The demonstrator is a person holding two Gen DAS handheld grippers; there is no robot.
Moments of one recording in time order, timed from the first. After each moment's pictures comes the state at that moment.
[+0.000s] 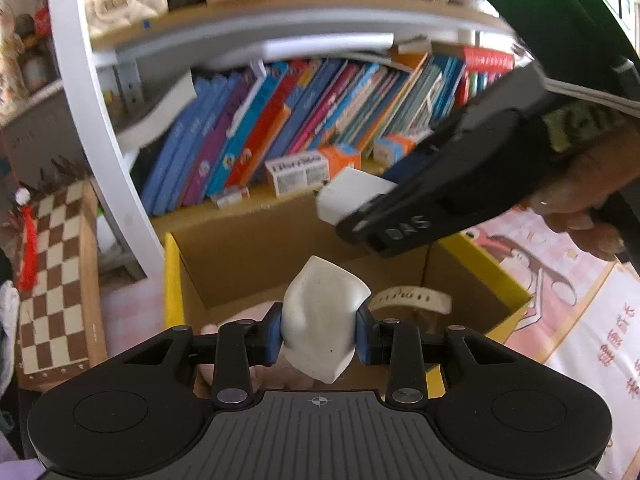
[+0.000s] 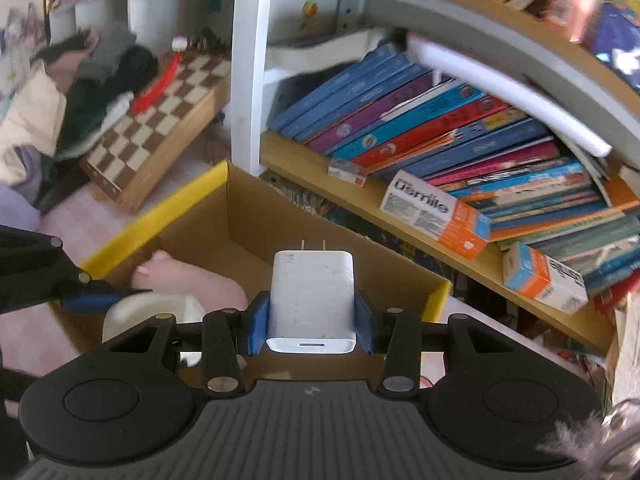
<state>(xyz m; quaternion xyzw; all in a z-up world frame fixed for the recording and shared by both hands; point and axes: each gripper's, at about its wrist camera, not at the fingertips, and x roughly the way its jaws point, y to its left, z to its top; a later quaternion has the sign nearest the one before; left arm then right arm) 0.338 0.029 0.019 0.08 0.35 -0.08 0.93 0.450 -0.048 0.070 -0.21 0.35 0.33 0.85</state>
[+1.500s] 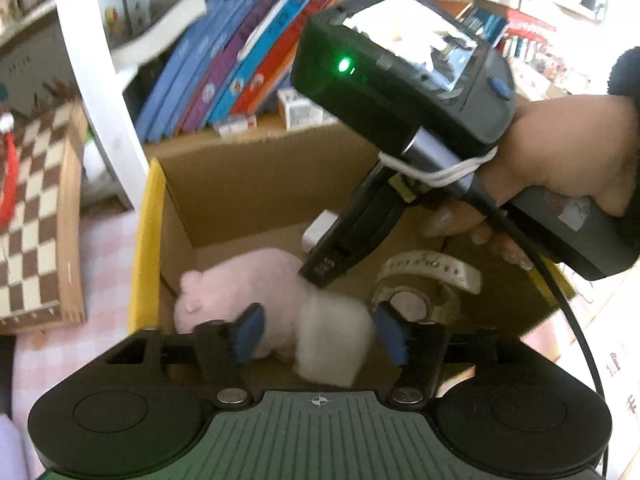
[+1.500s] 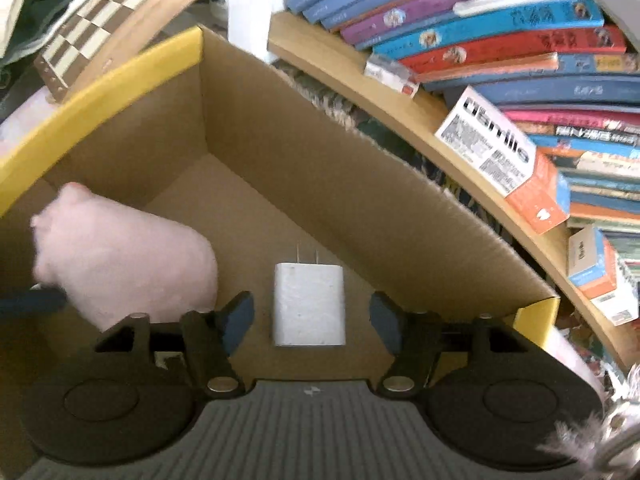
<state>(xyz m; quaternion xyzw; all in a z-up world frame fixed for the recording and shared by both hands) 0.359 0.029 -0.003 0.04 0.42 -0.06 0.91 0.503 -0.001 -0.011 -0.30 0.45 0.32 0.78</state>
